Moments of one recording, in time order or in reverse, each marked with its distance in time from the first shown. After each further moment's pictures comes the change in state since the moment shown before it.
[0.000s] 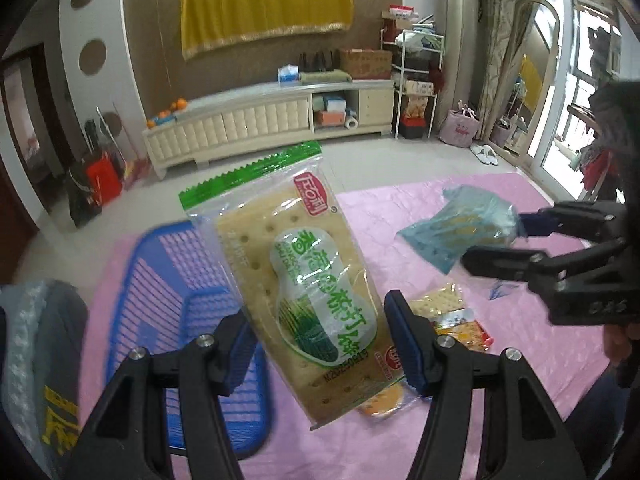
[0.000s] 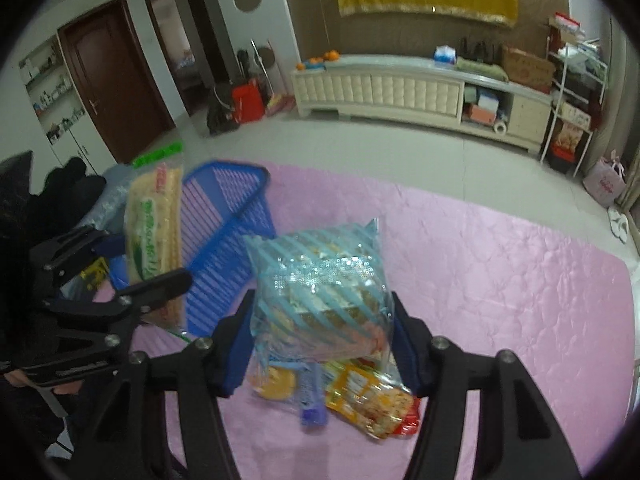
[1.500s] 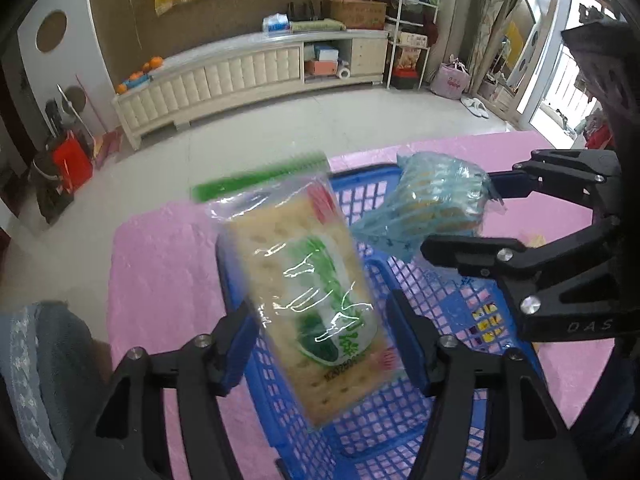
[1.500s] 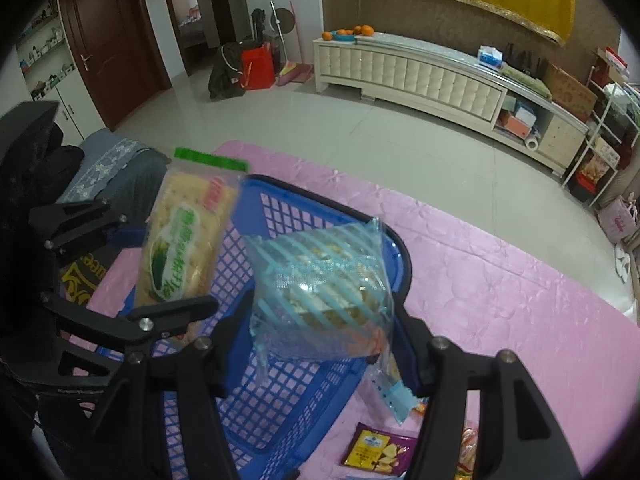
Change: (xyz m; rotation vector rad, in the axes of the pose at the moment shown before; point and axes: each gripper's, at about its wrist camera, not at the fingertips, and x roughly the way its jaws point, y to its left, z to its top) left arm 0.091 0.170 0.012 0.088 0.180 -0.118; right arm 0.167 0.116 0.075 -0.119 0.132 -0.086
